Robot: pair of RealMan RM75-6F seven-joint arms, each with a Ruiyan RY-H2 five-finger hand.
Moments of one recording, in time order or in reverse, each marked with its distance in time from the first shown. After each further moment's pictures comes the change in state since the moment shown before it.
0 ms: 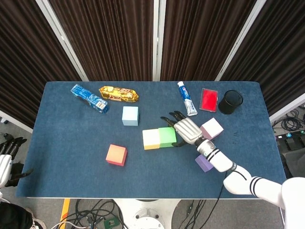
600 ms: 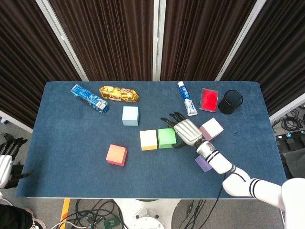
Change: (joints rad) left arm -0.001 -0.006 0.005 0.022 0.007 -0.002 -0.027; right arm -0.012 -0.002 0.002 -0.020 0.032 0.010 -0.056
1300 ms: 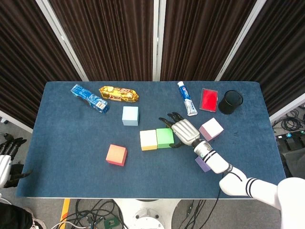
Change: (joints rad) left arm 0.000 0.004 0.001 0.007 0.002 0.001 -0.016; right arm 0.011 -0.032 0.009 0.017 0.017 -0.014 0.004
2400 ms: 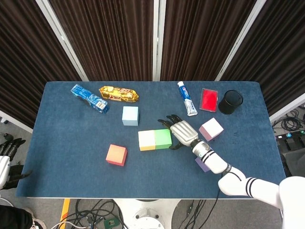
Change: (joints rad) left arm 0.008 0.006 0.001 -0.010 0.005 0.017 -0.008; right arm 0.011 0.032 0.014 -0.066 0.055 -0.060 -0.010
